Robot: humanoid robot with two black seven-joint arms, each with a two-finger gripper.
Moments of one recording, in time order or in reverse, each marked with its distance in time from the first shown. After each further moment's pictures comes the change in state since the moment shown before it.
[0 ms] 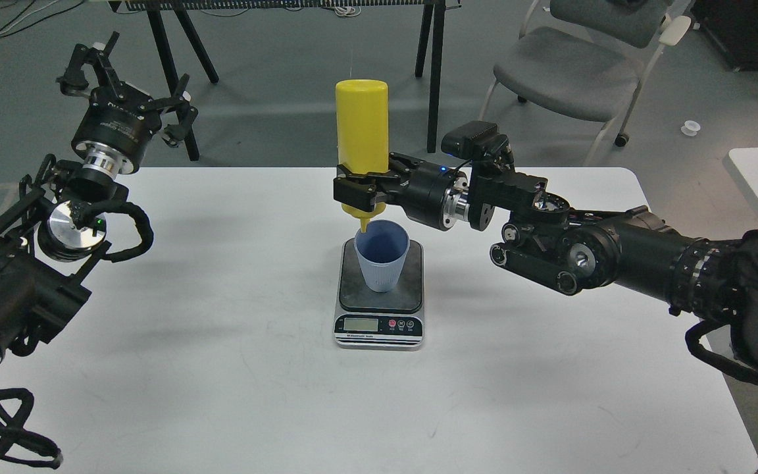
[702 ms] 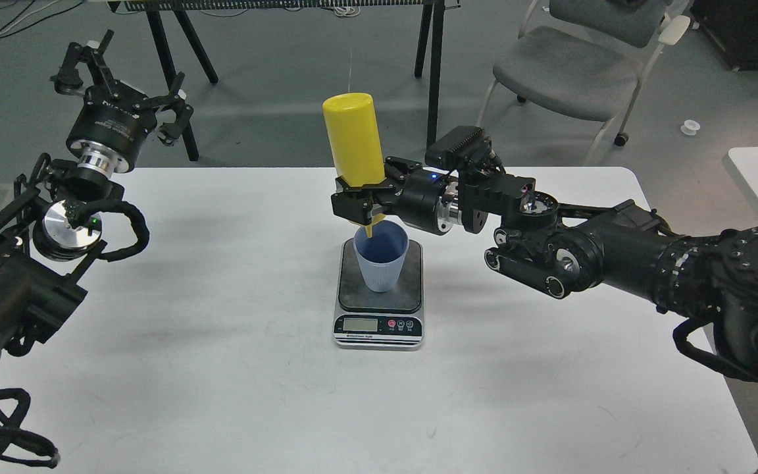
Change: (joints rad) left arm 0.002 0.009 -0.003 0.000 0.000 -0.004 -0.001; right arm 0.008 0.026 -0.051 -0.064 -0.060 -0.011 -0.007
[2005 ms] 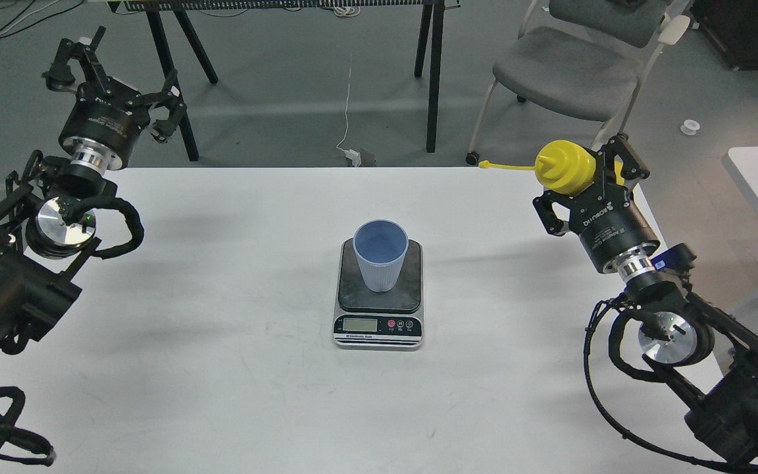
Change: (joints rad) left arm -0.005 0.014 -0.004 -0.001 0.000 0.011 0.000; right arm -0.845 -0.328 1.062 0.526 1.178 0.426 -0.003
